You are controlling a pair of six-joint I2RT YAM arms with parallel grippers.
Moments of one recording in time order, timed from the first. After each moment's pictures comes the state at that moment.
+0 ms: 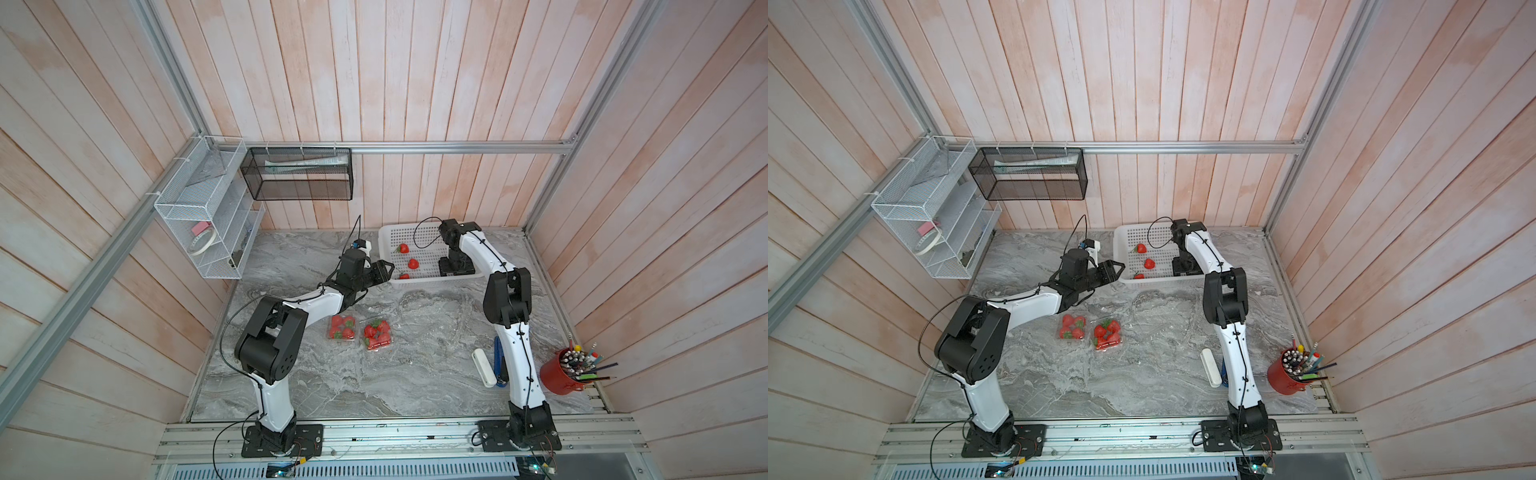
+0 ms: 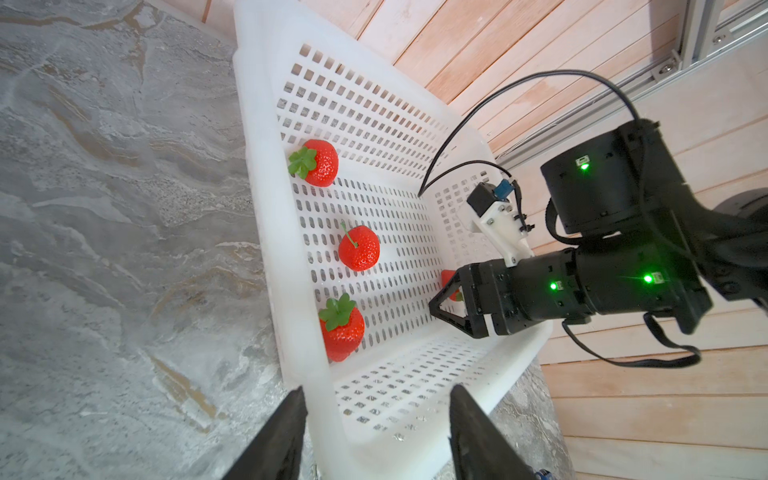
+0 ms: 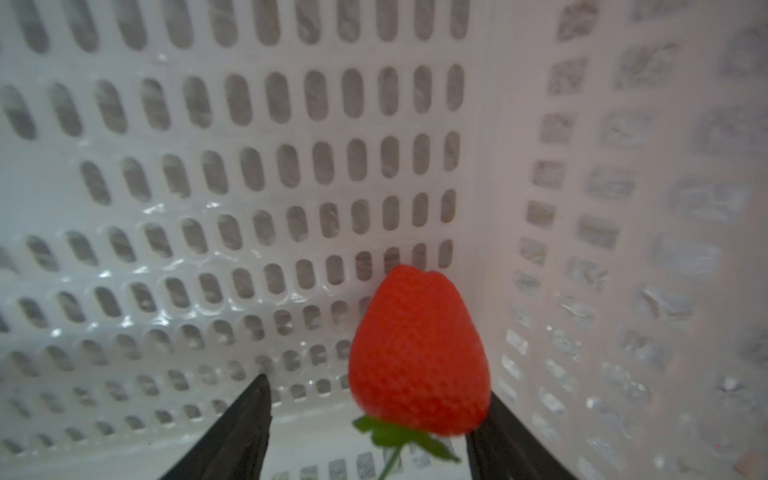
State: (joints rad) left arm -0.46 1.86 1.13 0.29 0.28 -0.70; right arm 0.28 2.51 2.31 -1.30 0.15 0.22
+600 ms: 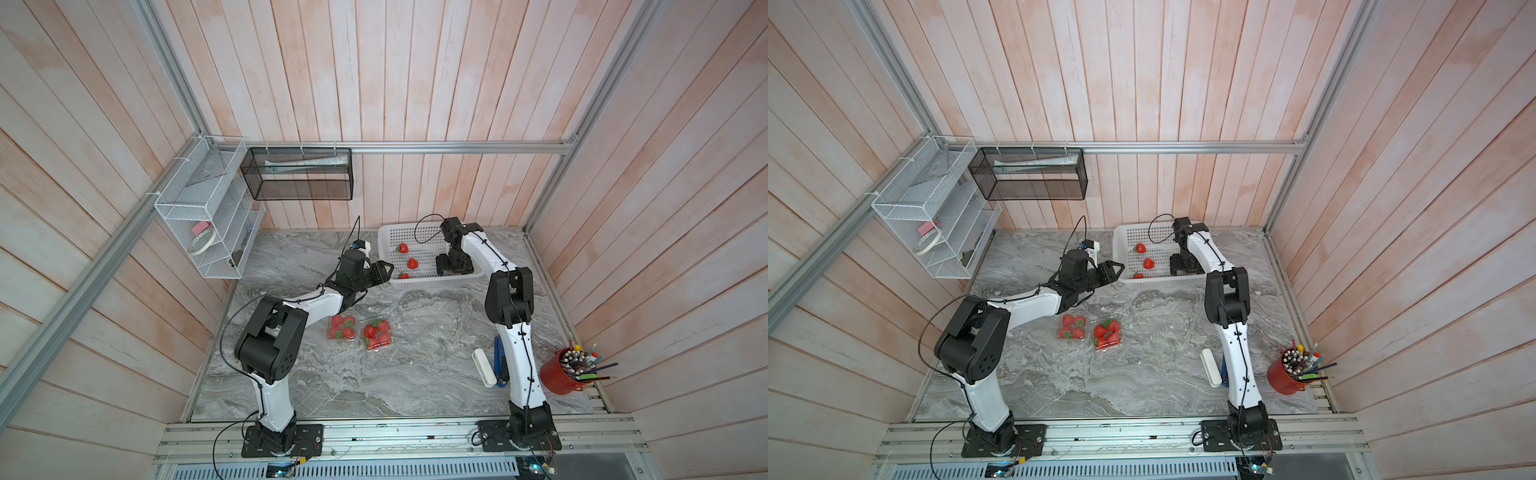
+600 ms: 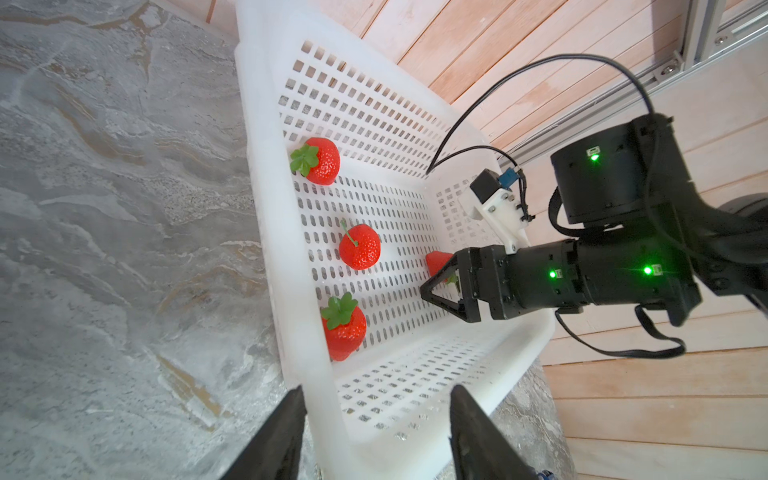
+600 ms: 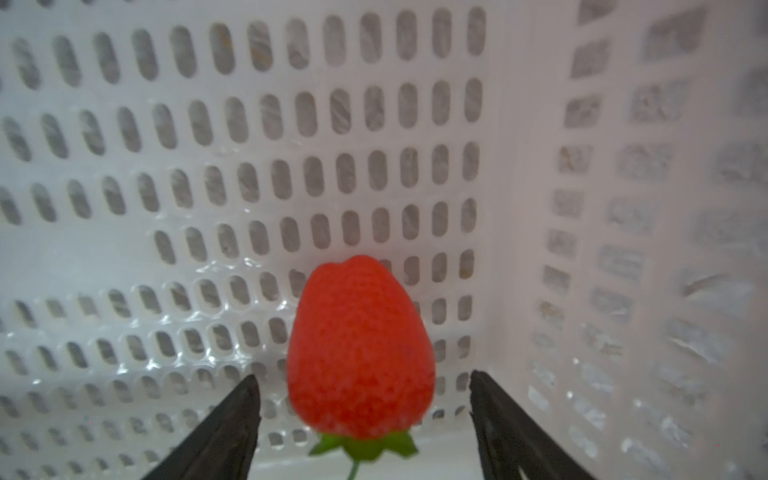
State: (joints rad) left arm -0.46 1.86 1.11 0.30 0.28 -0.70; right arm 0.27 2.50 2.28 -1.18 0.11 0.23
